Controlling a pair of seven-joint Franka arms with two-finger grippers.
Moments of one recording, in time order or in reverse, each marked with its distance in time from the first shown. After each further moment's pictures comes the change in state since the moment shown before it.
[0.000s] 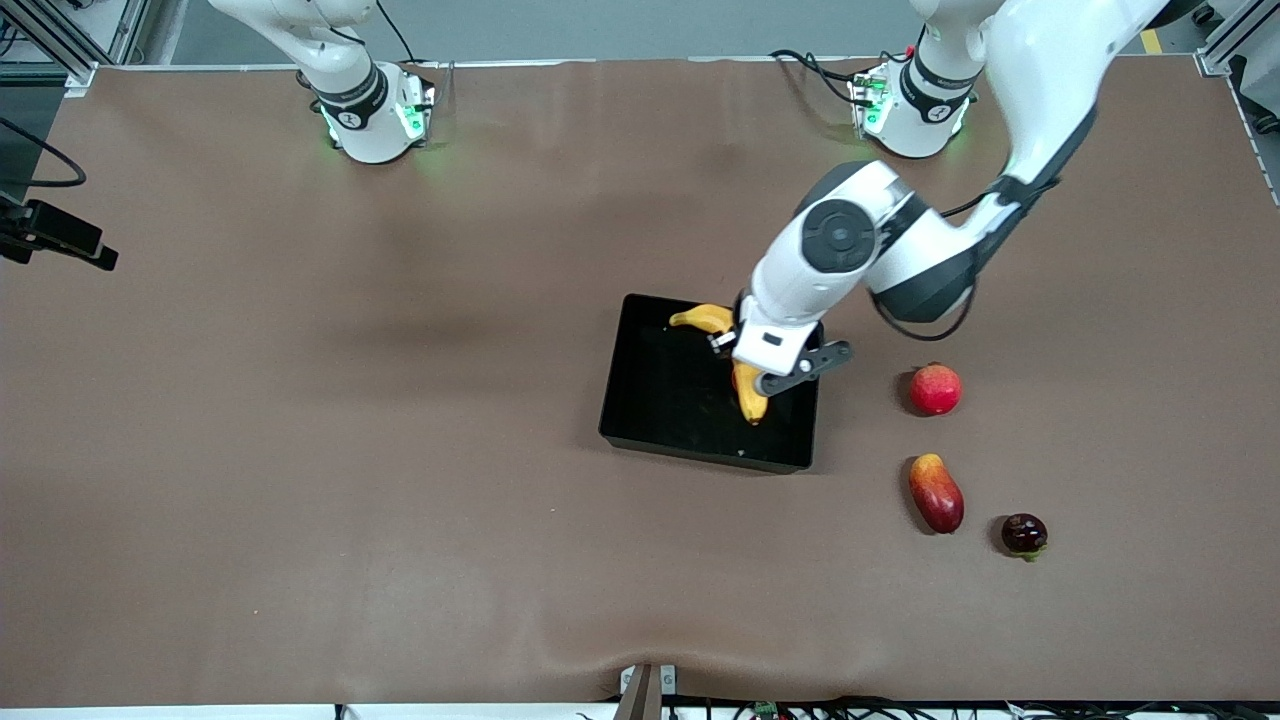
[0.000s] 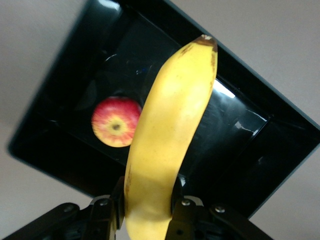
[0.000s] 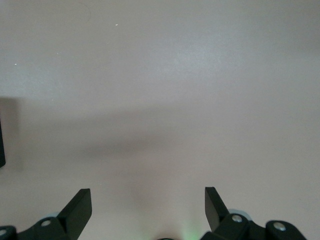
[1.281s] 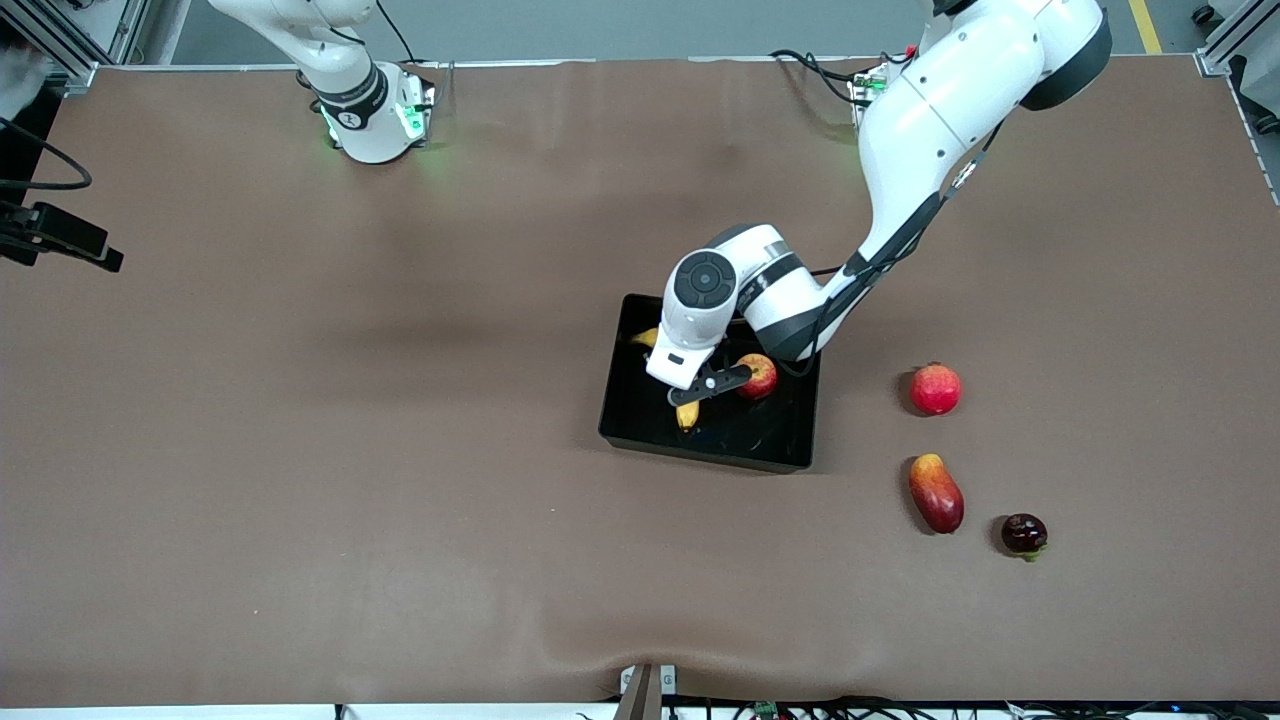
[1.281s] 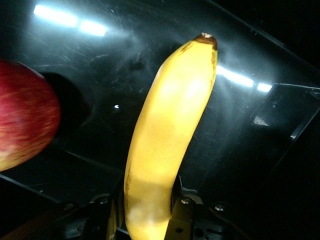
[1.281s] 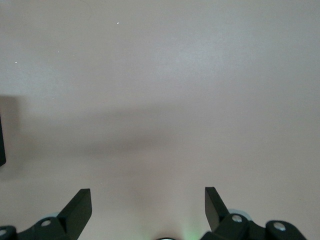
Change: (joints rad) left arm -0.328 0.244 0.249 0.079 0.144 0.174 -0.050; right arm 0.001 0.005 0.004 0.000 0.001 -0.001 0.000
